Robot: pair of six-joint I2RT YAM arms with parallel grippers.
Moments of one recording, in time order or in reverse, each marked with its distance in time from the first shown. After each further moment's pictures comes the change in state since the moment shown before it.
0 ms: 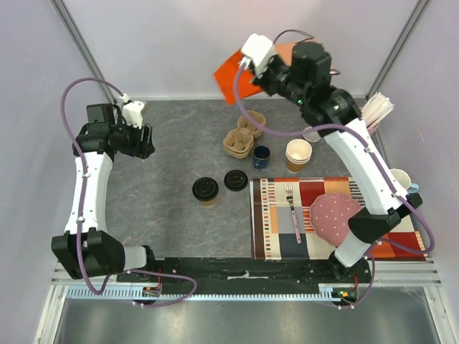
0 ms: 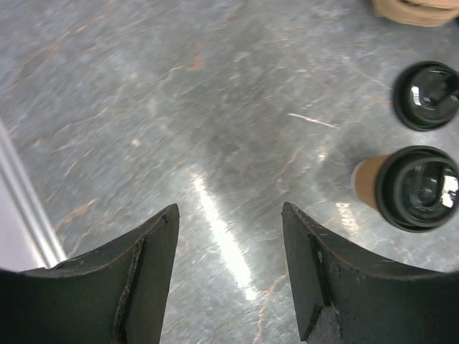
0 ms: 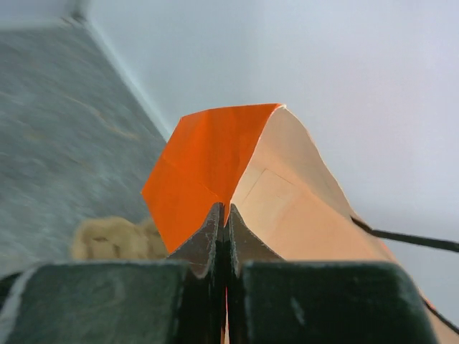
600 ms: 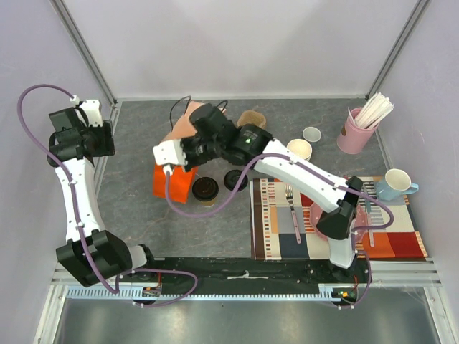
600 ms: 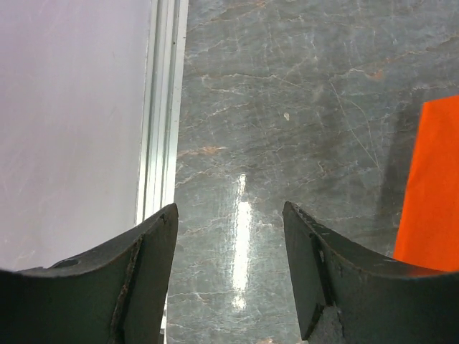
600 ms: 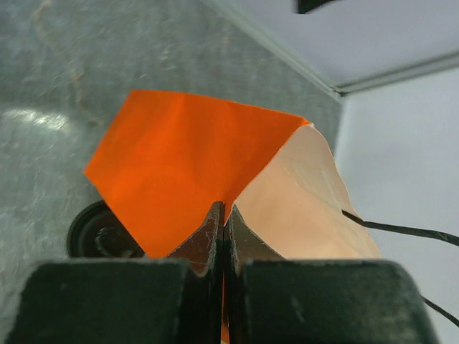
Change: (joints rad) left arm 0.283 -0.035 0.000 0.089 -0.229 -0.071; right arm 0.466 0.230 -0.009 -0.122 -0.241 -0.315
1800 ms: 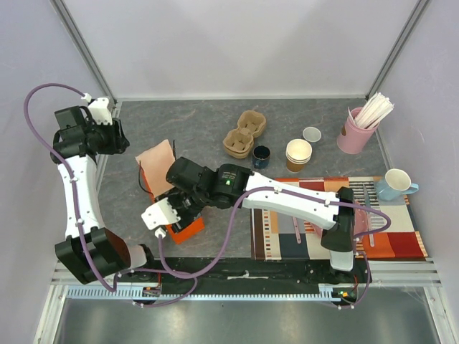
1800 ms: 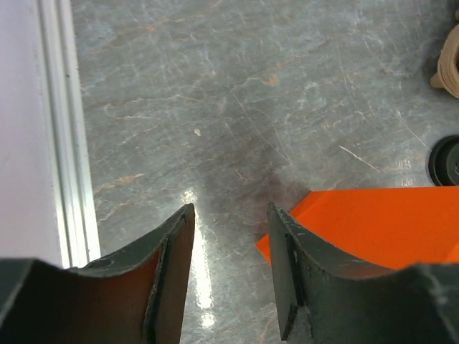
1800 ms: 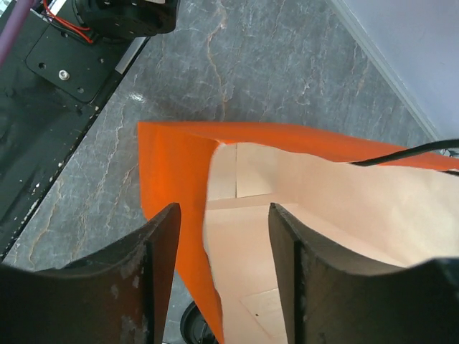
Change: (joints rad) left arm -0.008 0.015 0.010 -0.016 0.251 -0.028; right arm 0.275 -0.016 -0.177 -0.127 0.053 -0.023
